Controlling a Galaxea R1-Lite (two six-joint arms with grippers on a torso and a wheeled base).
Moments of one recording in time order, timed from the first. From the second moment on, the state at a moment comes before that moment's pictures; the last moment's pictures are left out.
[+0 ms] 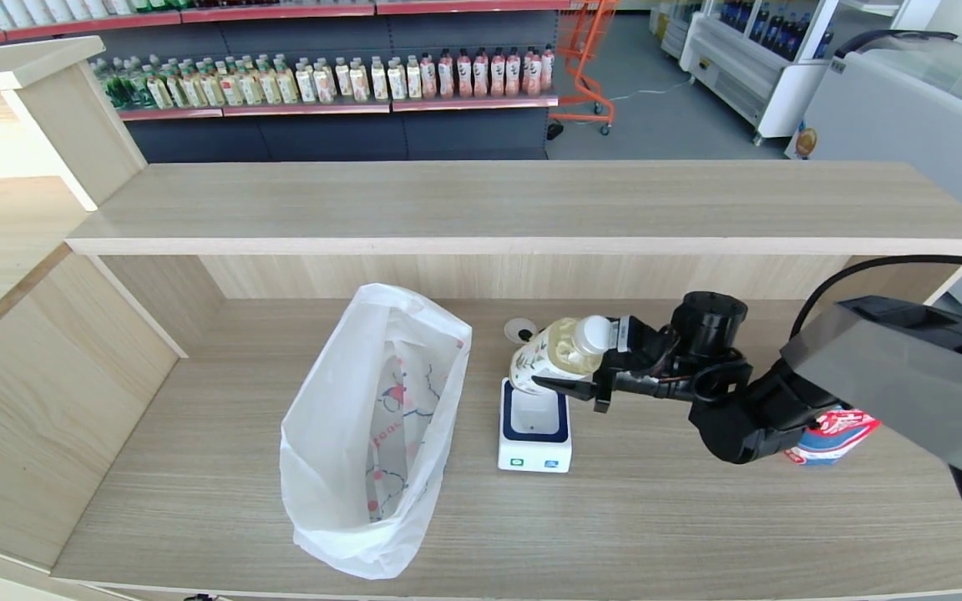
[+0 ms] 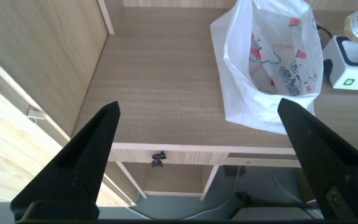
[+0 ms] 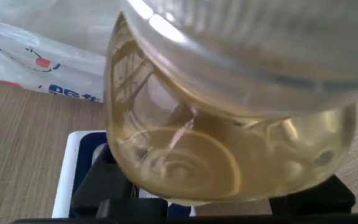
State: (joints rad) left arm 0.00 0.00 0.00 0.00 0.00 0.00; right arm 0.31 2.35 -1.14 -1.22 0.99 -0.65
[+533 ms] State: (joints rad) left arm 0.00 0.00 0.00 0.00 0.00 0.00; right arm 0.34 2.38 -1.18 -1.22 0.99 -0.67
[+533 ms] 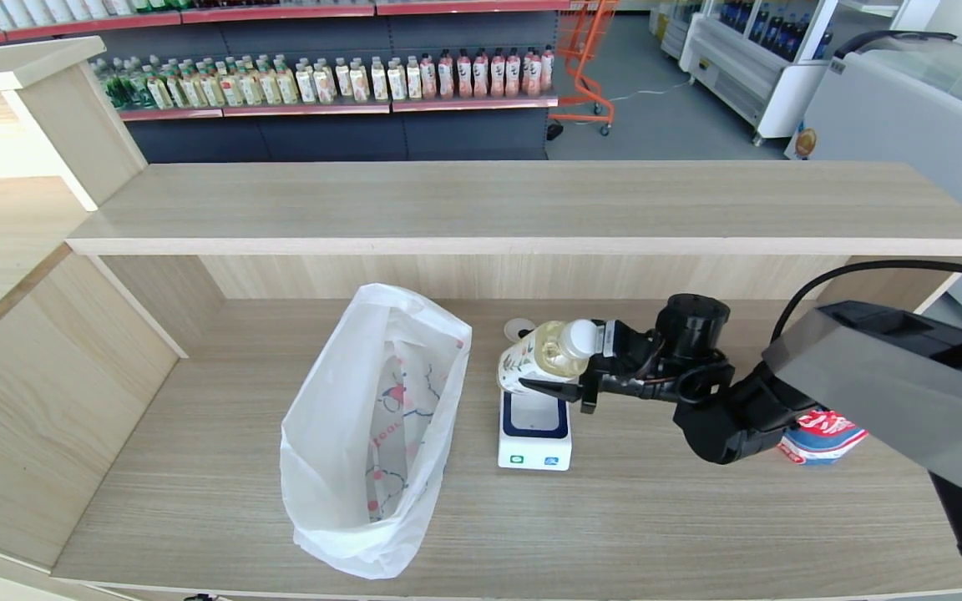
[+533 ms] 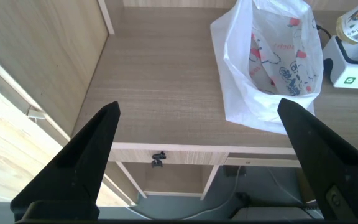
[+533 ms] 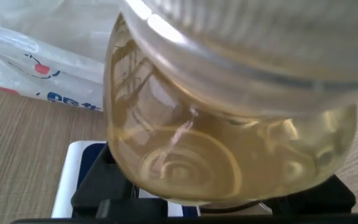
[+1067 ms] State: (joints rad) left arm 0.00 0.00 0.00 0.00 0.00 0.00; right arm 0.32 2.24 -1.03 -1.21 0.93 -0.56
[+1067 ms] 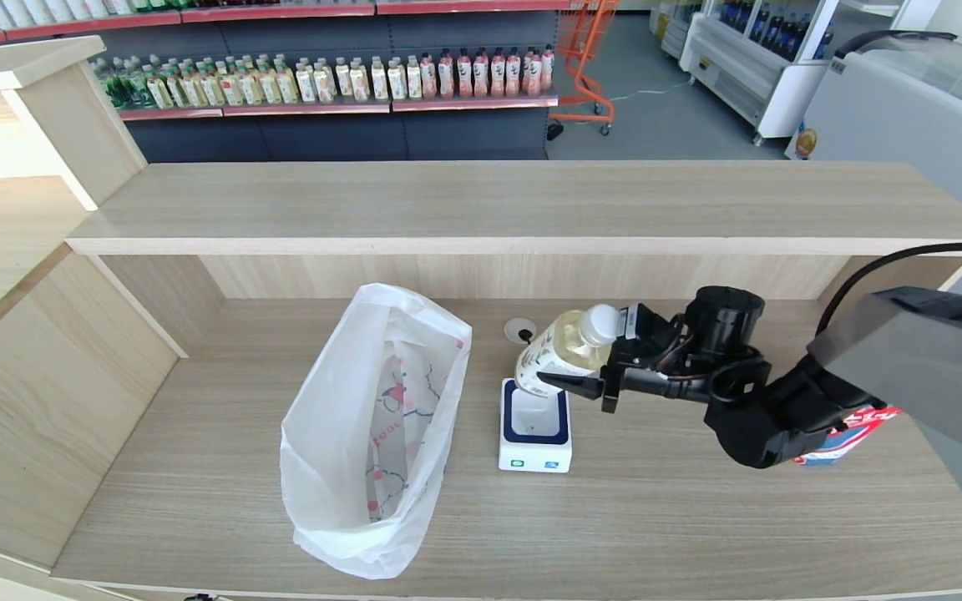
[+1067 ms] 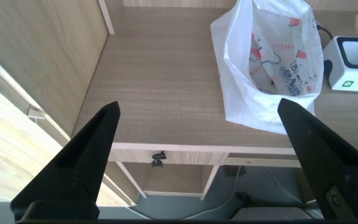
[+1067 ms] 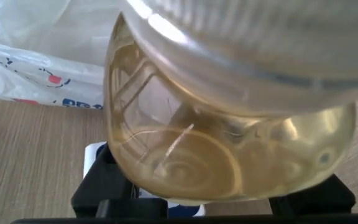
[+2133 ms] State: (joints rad) left arm 0.00 0.00 0.00 0.00 0.00 0.00; right arm 0.25 1.37 -0.68 -0.62 0.44 0.43
